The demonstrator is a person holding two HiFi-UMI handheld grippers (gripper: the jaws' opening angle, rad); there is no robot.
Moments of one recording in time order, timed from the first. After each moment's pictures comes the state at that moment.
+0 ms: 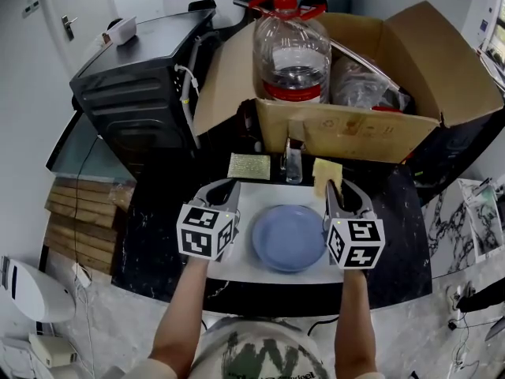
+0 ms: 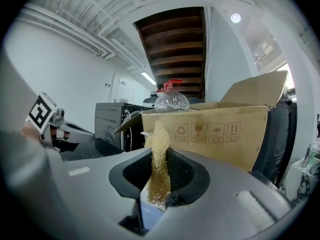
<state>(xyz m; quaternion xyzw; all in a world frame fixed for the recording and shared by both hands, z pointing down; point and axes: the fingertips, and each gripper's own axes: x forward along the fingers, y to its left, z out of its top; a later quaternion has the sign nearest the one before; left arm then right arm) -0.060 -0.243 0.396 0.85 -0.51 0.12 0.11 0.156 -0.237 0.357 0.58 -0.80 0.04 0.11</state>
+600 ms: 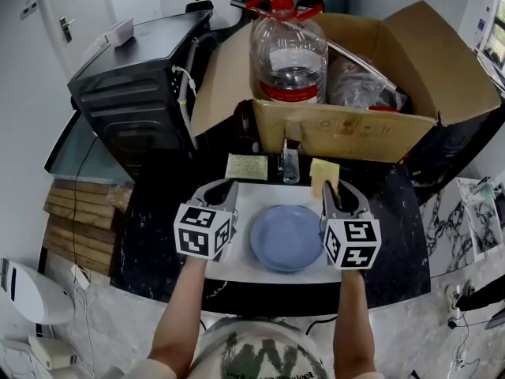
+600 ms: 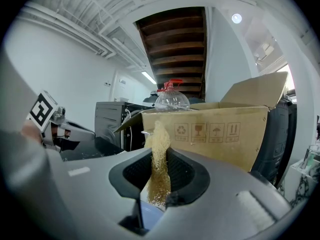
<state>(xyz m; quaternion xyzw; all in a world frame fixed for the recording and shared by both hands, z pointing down) -0.059 -0.242 0.396 0.85 -0.51 0.11 0.11 0.156 -0.234 0.358 0.58 -0.80 0.04 0.12</state>
